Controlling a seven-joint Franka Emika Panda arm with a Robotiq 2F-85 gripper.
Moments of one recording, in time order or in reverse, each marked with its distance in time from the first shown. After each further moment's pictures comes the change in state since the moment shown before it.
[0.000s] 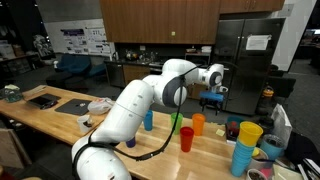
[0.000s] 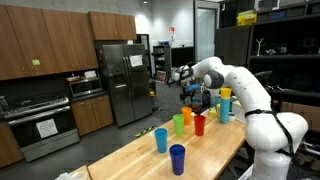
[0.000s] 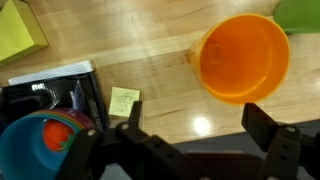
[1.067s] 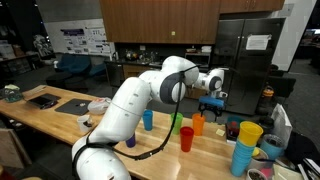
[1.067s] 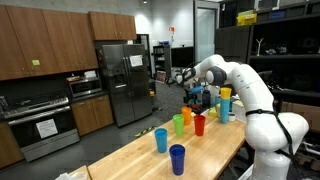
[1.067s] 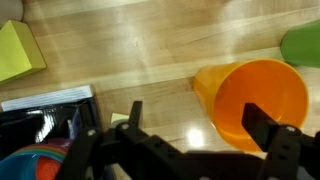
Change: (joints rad) arm -0.015 -0.072 -0.002 -0.176 -0.003 0.054 -0.061
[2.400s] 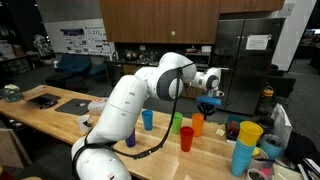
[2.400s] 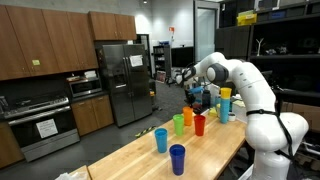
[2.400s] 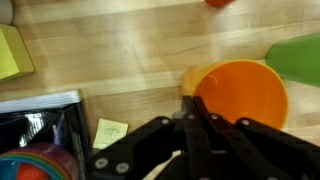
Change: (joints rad) arm 0.010 -0.062 0.015 -0.095 -0.006 0.023 -0.019
